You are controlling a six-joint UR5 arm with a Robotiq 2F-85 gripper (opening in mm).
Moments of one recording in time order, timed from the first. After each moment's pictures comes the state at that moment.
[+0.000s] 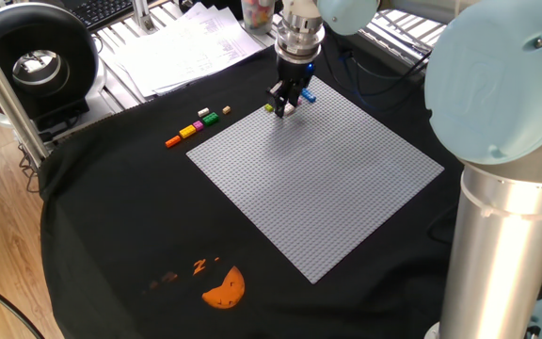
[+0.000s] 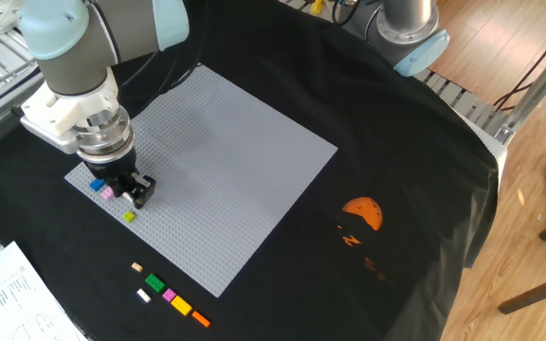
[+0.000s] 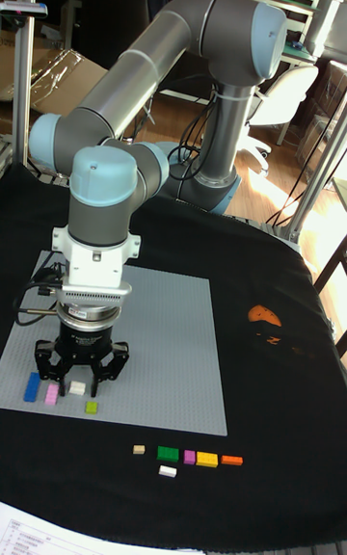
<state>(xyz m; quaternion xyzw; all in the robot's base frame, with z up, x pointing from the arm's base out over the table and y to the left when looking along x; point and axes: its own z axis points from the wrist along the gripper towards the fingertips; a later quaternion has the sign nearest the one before) 0.646 -0.094 -0.004 -0.07 1.00 0.02 0.05</state>
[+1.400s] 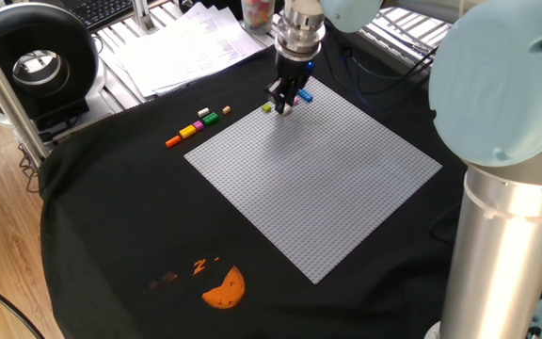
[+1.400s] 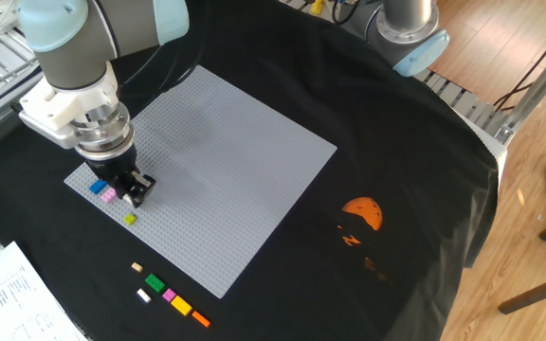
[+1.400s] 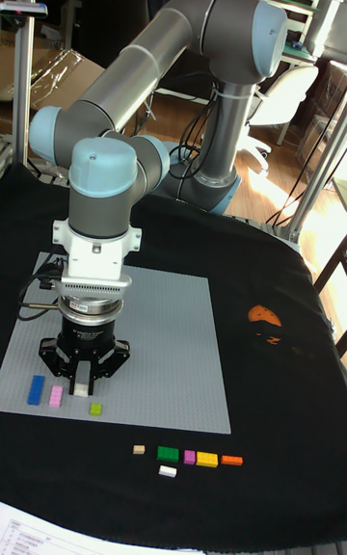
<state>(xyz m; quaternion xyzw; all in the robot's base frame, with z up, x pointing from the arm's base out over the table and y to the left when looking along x) 0.645 -0.091 0.007 -0.05 1.00 0.03 0.05</state>
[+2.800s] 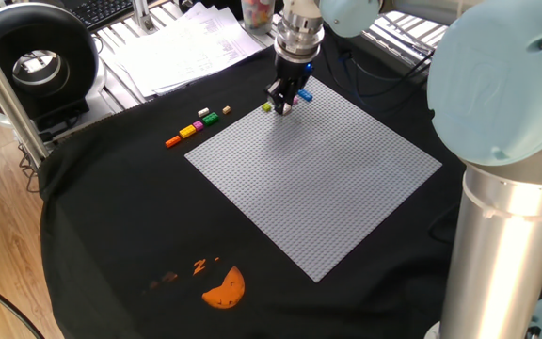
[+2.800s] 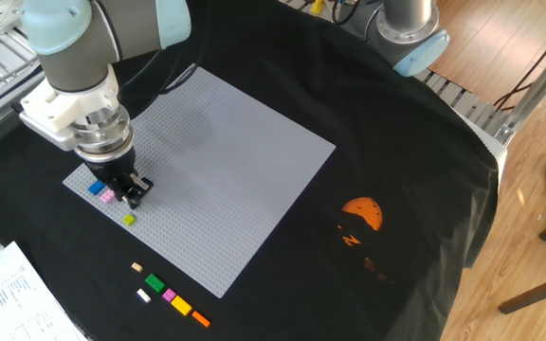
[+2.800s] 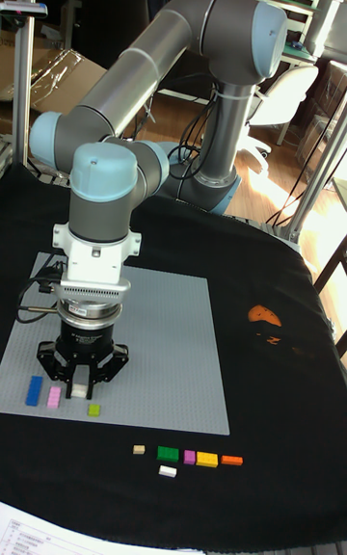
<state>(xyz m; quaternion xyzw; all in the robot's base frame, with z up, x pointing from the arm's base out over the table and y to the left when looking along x) 0.650 -0.092 0.001 -0.05 1.00 0.03 0.06</state>
